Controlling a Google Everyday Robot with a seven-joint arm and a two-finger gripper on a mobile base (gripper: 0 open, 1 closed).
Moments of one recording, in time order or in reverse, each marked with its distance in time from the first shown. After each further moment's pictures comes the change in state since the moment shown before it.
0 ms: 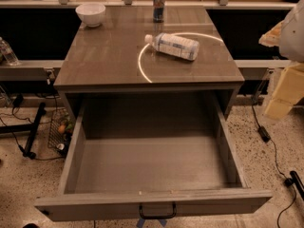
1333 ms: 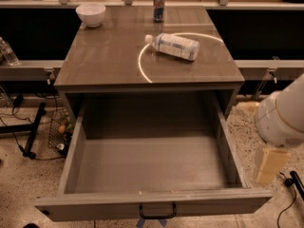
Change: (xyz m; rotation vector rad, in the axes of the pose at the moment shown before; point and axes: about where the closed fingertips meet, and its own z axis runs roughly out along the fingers) arm 0.050 0.069 0.128 -0.067 0.004 -0.203
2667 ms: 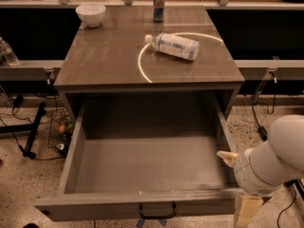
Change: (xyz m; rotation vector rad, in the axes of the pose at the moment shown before) arm 0.003 0.079 0.130 -0.141 -0.100 -0.038
